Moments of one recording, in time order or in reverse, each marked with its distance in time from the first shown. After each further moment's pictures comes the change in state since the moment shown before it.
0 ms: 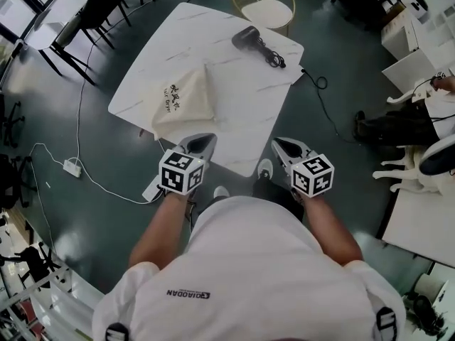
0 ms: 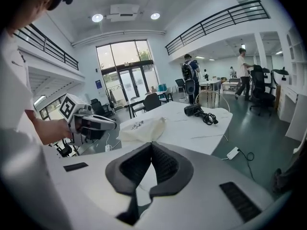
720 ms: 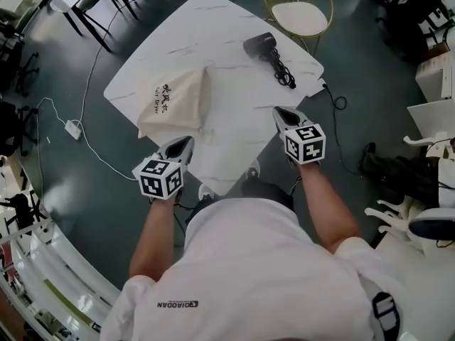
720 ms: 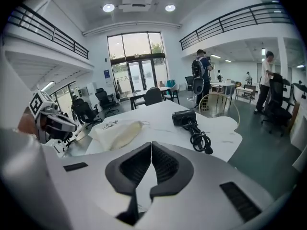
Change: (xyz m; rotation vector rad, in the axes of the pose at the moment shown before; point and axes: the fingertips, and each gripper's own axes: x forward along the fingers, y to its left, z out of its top) left arm 0.061 0.048 0.014 -0.270 -0.033 0.328; right arm 0.129 -0.185 0.070 -0.159 0.076 0.088
